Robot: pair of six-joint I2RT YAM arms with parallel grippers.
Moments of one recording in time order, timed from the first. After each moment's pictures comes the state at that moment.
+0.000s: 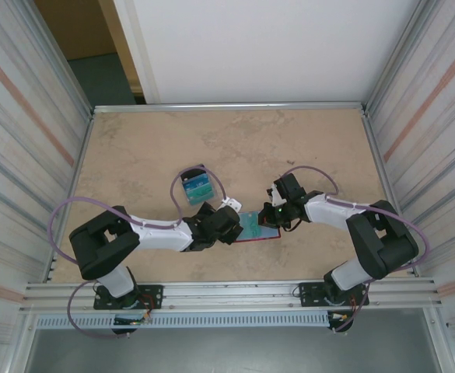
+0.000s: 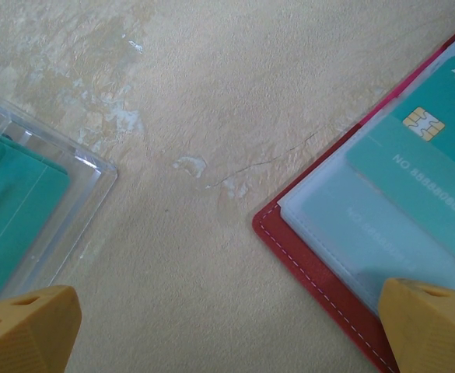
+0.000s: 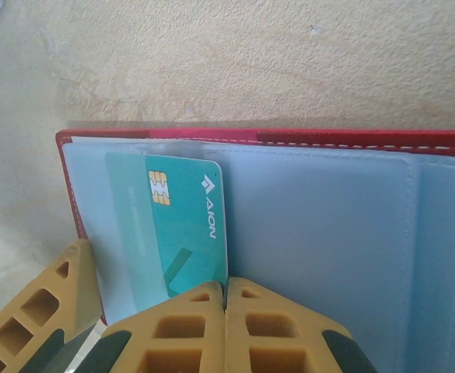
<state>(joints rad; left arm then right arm) -1.07 1.63 0.72 0.00 -0.48 -0.20 0.50 1.50 0.66 -0.29 -0.42 0.62</state>
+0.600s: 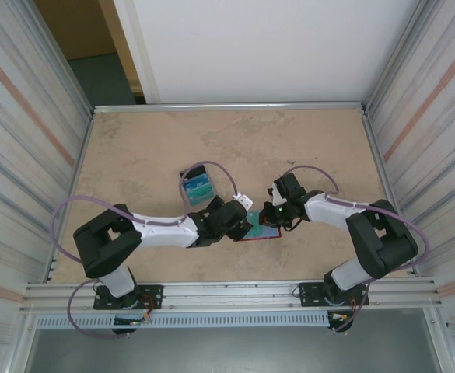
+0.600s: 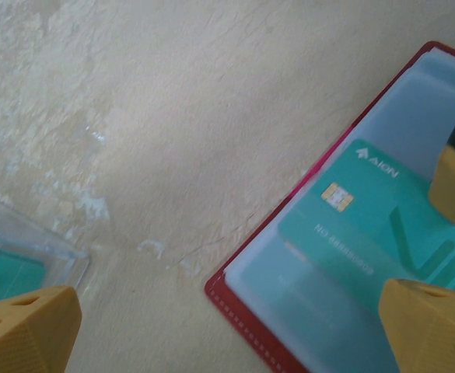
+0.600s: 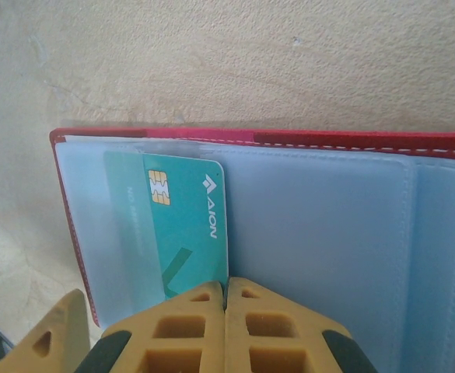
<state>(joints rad) -1.08 1.67 0.83 0.01 -0.44 -0.09 0.50 1.51 0.67 -0.30 -0.42 0.62</state>
